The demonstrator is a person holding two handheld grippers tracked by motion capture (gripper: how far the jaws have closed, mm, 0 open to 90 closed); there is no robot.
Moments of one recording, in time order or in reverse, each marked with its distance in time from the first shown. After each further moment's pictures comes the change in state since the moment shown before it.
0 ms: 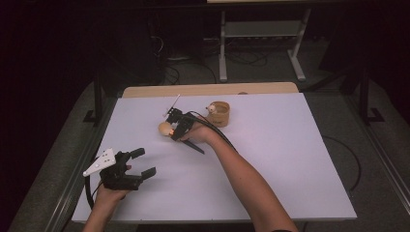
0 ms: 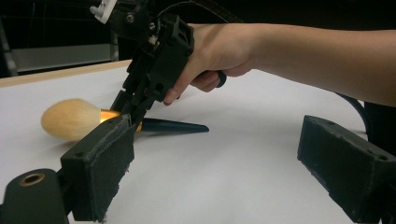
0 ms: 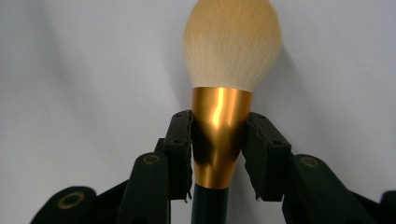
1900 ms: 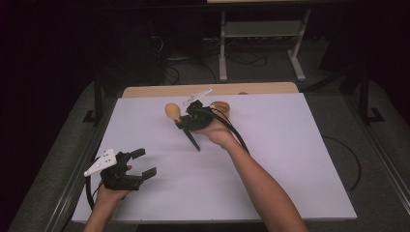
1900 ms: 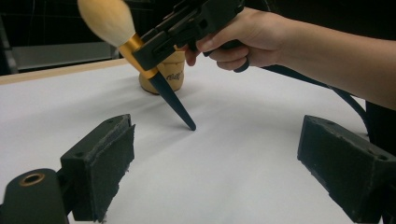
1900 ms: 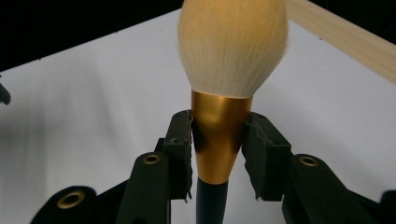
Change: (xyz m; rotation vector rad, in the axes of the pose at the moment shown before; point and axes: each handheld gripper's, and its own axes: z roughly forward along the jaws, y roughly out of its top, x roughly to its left) left arm 0.000 -0.001 0.001 0.013 0.004 0.003; right arm -0.006 -0.044 -0.066 -0.428 0.027 0.086
